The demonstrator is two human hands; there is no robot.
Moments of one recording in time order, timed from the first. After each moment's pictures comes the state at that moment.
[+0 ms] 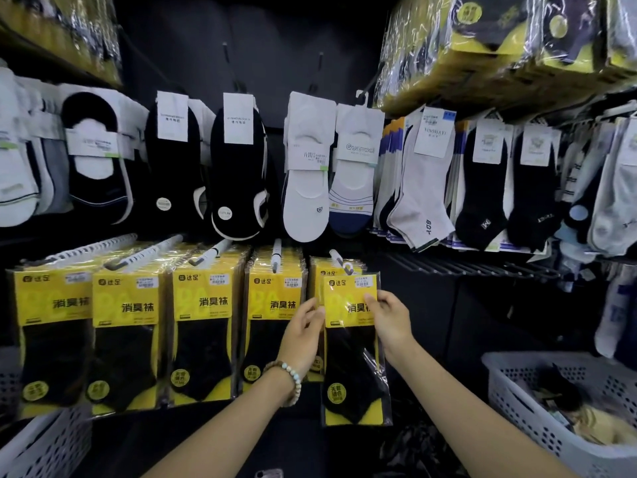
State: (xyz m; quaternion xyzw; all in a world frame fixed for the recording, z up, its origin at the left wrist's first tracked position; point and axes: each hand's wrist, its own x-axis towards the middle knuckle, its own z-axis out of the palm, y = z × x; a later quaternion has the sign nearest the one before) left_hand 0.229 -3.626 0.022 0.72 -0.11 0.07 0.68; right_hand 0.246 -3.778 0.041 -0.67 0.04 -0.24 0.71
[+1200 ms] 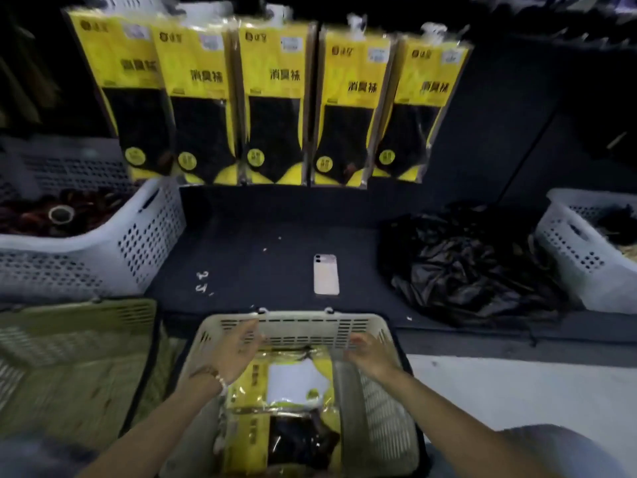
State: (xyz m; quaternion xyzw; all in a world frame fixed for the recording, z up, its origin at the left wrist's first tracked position) left_hand 0.035 -3.423 -0.256 0.88 0.07 -0.10 0.46; right_hand 0.057 -3.691 -0.287 -0.84 0.09 0.20 0.49
